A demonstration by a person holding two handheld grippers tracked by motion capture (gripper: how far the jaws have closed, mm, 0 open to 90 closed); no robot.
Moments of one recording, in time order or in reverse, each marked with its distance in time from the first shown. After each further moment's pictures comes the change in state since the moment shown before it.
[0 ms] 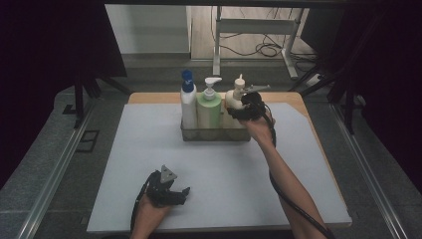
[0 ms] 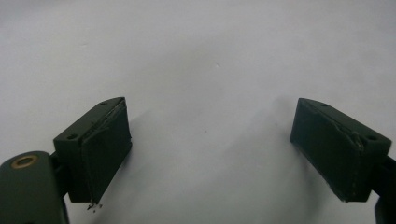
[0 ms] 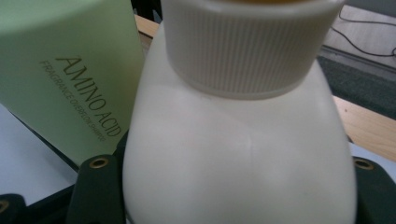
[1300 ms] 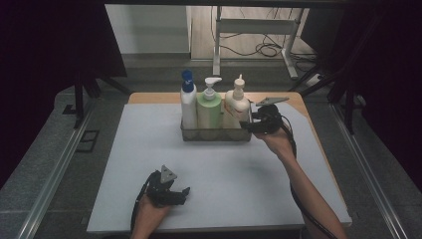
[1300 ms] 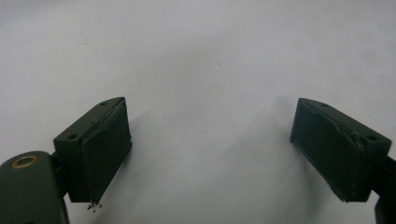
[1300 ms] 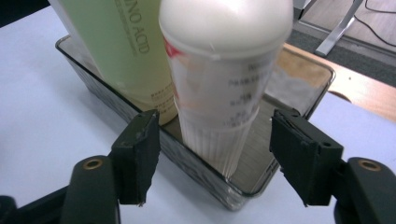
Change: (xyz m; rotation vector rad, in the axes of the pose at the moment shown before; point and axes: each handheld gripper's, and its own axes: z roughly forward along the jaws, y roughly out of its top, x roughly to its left) left arm 0.000 0.000 0.000 -0.002 0.000 -0.002; right arm -0.011 -0.038 -0.050 0.039 0.082 -0.016
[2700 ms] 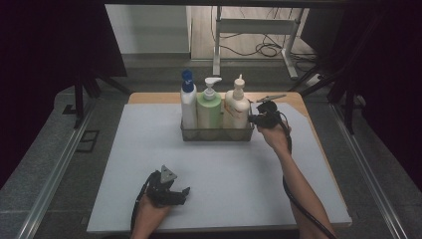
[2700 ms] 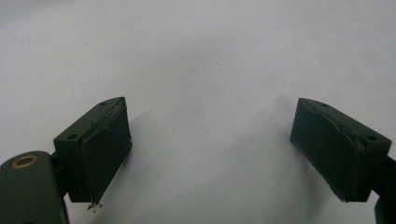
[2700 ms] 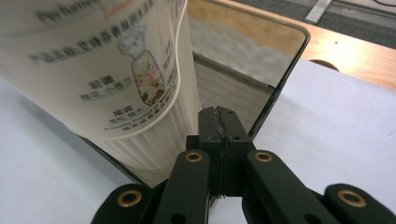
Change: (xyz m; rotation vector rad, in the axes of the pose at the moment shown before) left arm 0.000 0.000 0.000 0.003 0.001 0.003; right arm -0.035 -0.007 0.040 0.082 -0.046 0.087
